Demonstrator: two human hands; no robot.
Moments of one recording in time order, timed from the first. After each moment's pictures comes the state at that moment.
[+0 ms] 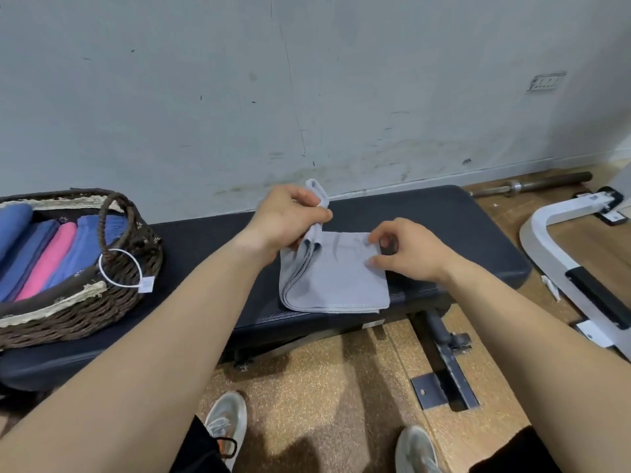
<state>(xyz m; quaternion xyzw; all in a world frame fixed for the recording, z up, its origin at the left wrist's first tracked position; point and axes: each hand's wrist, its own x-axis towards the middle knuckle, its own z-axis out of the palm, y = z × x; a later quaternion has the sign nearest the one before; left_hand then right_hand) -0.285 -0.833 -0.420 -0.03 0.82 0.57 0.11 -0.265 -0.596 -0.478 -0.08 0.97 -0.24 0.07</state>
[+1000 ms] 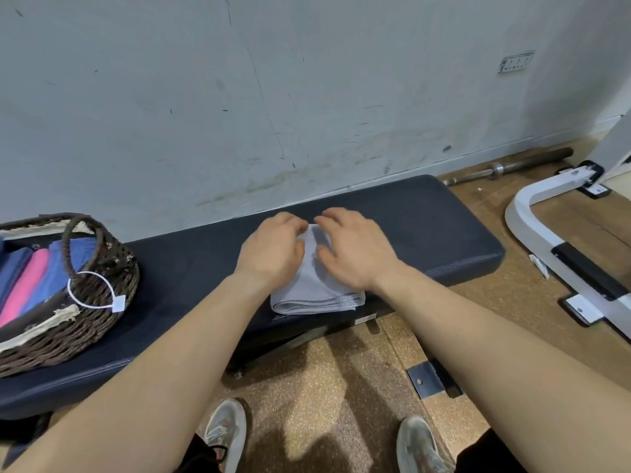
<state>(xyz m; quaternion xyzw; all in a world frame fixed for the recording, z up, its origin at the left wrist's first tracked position) -0.279 -0.814 -0.473 0.18 0.97 0.16 -0.02 -0.246 -0.646 -0.469 -0.11 0.98 -0.14 -0.03</state>
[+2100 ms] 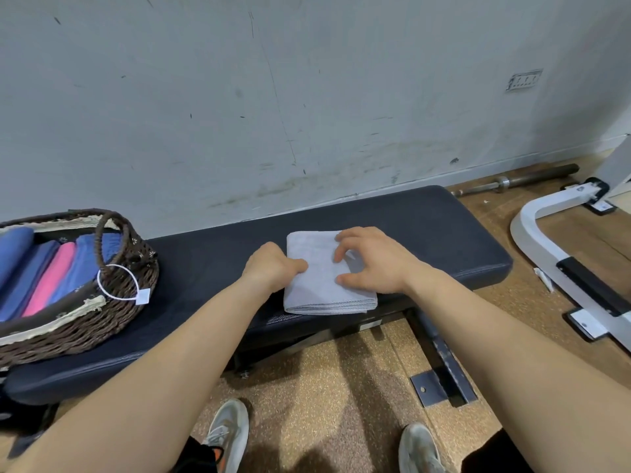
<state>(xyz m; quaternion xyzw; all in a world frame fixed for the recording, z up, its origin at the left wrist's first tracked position) -0.276 -0.838 -0.484 -0.10 0.92 0.34 0.18 -0.246 -0.624 -0.471 -0.16 0.96 -0.19 0.07</state>
